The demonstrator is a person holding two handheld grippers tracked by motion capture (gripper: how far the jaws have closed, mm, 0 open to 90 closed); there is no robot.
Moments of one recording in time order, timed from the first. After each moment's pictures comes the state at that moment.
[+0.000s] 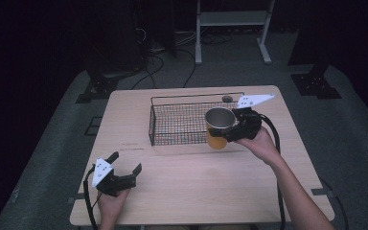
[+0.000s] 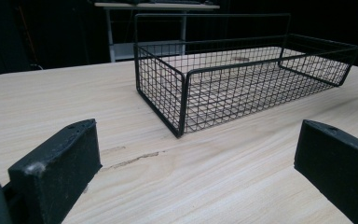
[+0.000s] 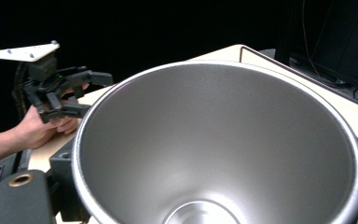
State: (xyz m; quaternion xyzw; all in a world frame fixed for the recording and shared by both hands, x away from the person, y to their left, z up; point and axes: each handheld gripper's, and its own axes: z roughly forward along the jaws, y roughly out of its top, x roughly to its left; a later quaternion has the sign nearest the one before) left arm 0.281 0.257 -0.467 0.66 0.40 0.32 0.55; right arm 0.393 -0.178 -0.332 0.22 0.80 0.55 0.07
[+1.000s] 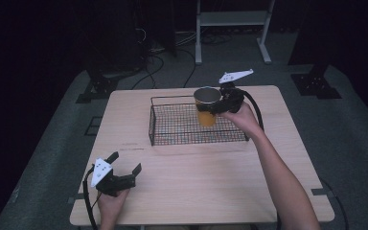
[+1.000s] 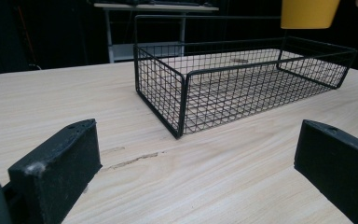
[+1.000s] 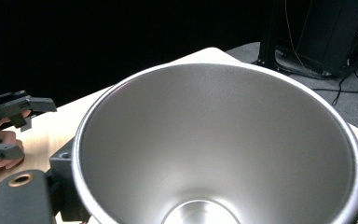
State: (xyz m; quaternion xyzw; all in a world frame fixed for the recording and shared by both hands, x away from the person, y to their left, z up) left arm 0.281 0.258 -0.467 0.66 0.40 0.31 0.55; right arm 0.482 -0.147 -0.328 0.25 0.81 0.53 0.07
